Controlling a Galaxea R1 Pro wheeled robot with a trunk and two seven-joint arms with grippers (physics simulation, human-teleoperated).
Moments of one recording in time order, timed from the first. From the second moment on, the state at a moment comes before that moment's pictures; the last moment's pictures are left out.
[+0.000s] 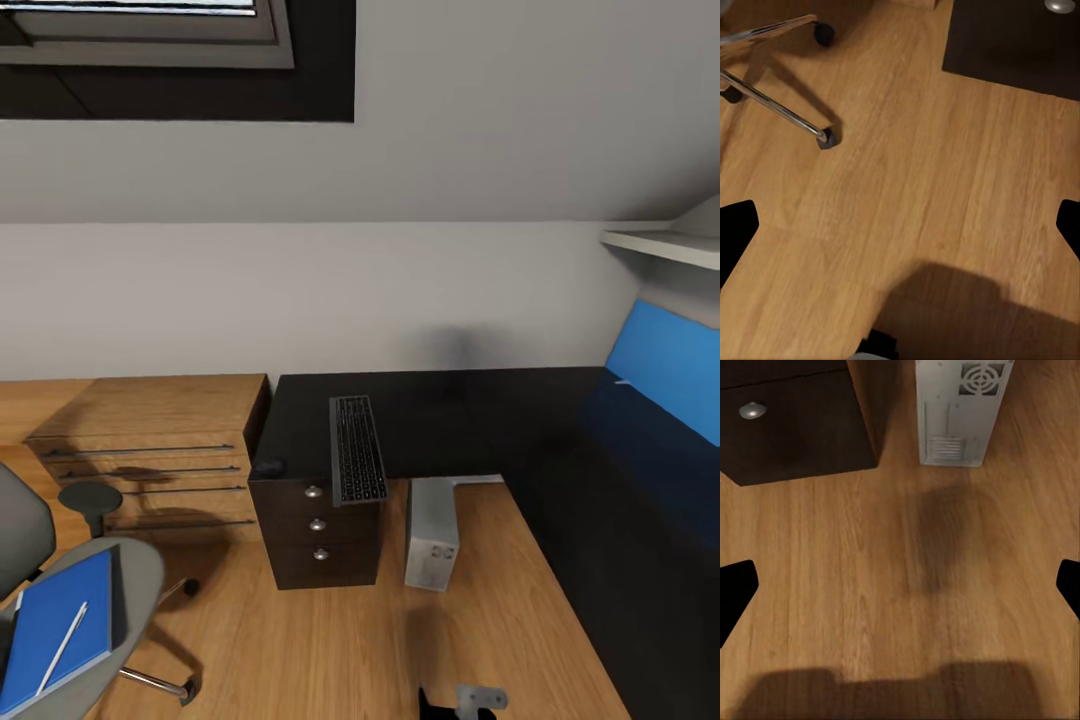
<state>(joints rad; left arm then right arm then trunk) -0.06 -0.04 -0.03 -0.50 0.23 -0.36 0.20 -0.41 0.13 -0.08 -0.01 0.04 -0.54 -0.05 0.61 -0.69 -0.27</state>
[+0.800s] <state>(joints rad) -0.06 -0.04 -0.03 -0.44 0.23 -0.37 0.20 -0.41 0.12 -0.08 0.00 0.06 -0.57 -0.05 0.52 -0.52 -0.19</state>
